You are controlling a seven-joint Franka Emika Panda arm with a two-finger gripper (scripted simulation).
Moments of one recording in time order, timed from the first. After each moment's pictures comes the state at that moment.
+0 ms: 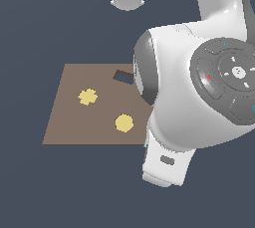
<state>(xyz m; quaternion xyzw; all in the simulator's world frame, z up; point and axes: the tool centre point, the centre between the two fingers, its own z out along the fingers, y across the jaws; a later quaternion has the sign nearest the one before) 0.139 0.081 0.038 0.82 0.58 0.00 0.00</state>
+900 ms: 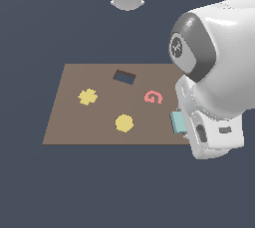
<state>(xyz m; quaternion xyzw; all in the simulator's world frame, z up) 0.089 0.163 0.040 0.69 0.73 0.00 0.00</state>
